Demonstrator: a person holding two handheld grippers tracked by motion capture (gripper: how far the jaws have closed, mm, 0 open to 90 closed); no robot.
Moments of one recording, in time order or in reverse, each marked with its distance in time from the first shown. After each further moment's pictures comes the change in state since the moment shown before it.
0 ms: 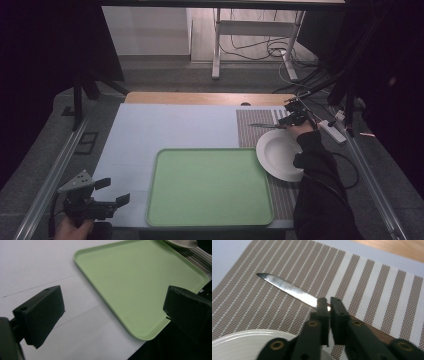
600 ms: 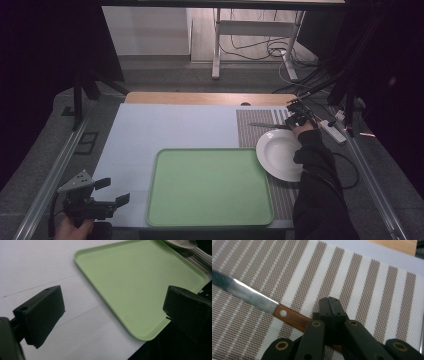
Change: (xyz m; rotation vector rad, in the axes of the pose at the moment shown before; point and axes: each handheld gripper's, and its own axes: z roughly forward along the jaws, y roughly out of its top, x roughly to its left) left arm 0.000 0.000 0.000 -0.002 0.000 -0.002; right arm -0.028 -0.003 0.026 0.049 -0.132 0.007
